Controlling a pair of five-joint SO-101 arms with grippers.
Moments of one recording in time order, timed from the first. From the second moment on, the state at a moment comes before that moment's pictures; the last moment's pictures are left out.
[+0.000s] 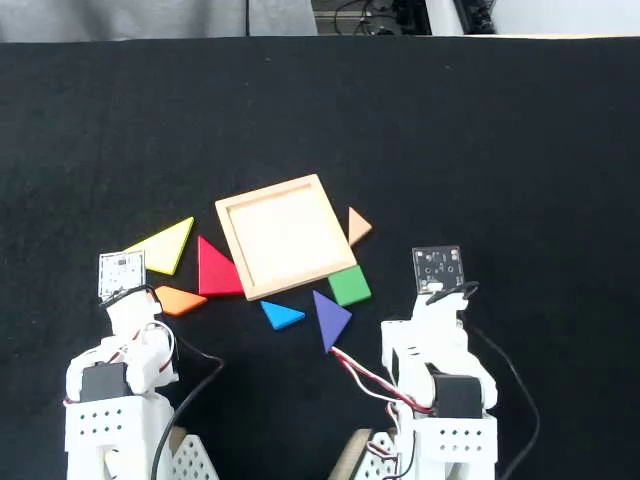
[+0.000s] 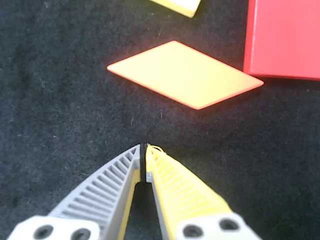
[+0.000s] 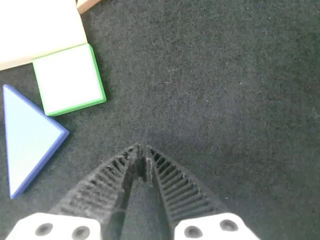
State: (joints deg) left arm -13.9 -85.0 95.4 65.4 -1.5; right arm 2.2 -103.2 96.7 74.0 1.5
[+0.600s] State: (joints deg) left arm -13.9 -84.6 95.4 63.0 -1.5; right arm 1.6 -103.2 96.7 73.8 1.5
